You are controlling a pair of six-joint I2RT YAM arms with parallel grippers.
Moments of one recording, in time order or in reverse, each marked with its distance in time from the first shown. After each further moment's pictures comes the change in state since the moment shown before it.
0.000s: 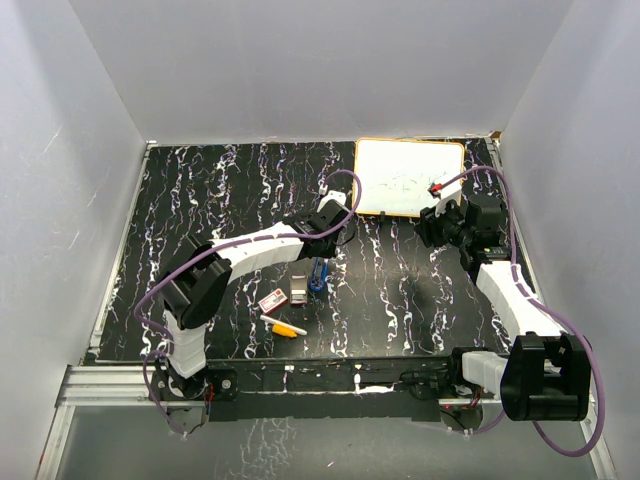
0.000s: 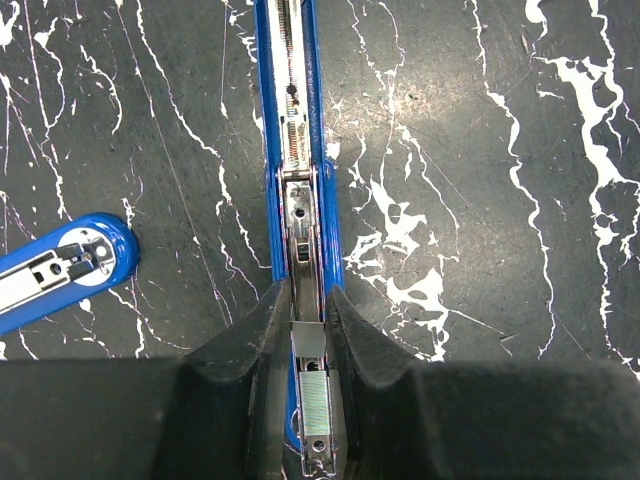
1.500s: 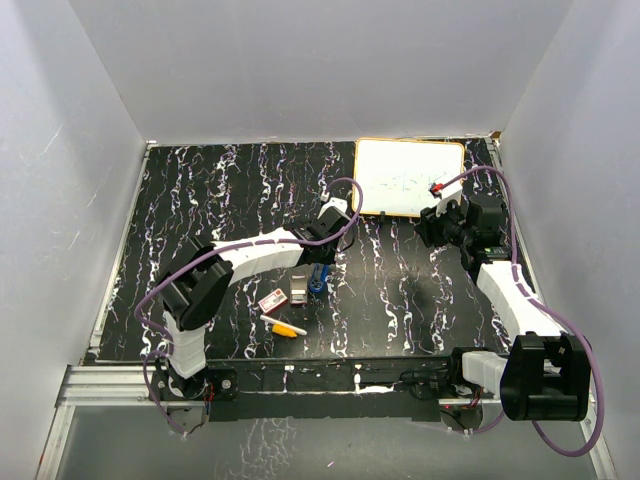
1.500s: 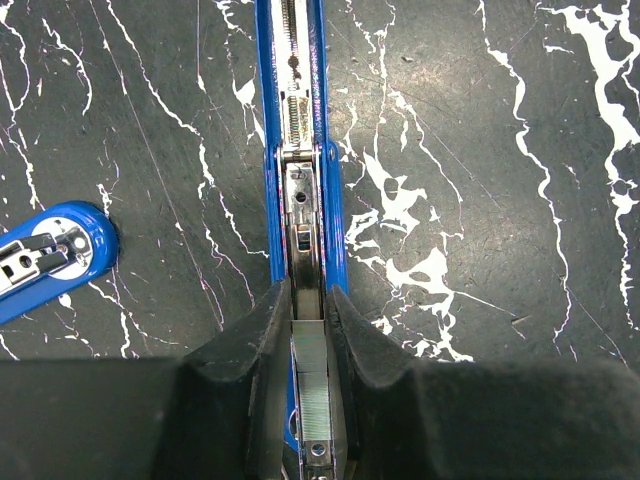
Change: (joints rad) left arm -0.015 -0.008 -0.061 0.048 0.019 0.022; right arm -0.007 0.000 0.000 0.000 -0.005 0.000
